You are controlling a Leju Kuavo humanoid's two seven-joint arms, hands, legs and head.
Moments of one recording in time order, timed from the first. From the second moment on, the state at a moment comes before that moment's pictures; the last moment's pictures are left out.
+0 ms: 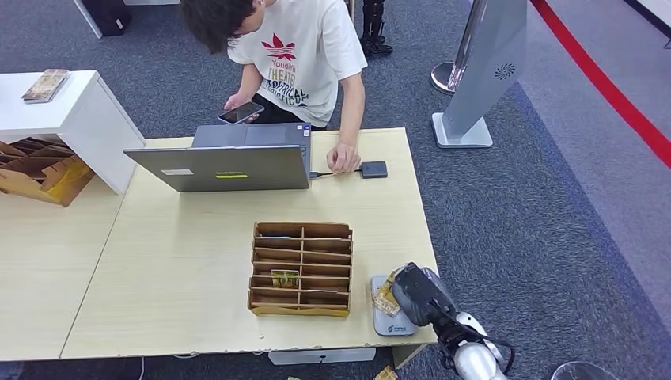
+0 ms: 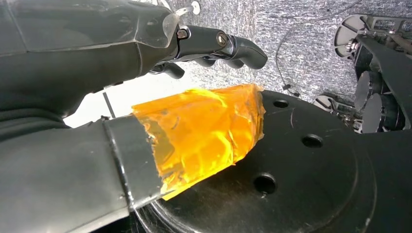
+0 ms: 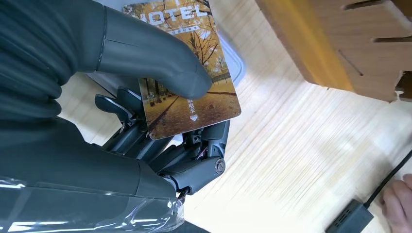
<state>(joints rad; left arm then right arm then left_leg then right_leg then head) -0.04 -0.03 -1.21 -0.11 1.52 0.11 0.00 -0.06 -0.13 0.37 -1.29 0.30 -0.06 -0.01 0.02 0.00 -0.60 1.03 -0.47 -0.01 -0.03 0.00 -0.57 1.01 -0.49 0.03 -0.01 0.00</state>
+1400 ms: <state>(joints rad) -0.04 -0.03 -1.23 -0.11 1.52 0.11 0.01 -0.08 -0.13 0.38 -1.26 0.39 -0.06 0.01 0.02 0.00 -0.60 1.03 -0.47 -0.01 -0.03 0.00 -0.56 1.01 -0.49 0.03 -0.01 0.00</state>
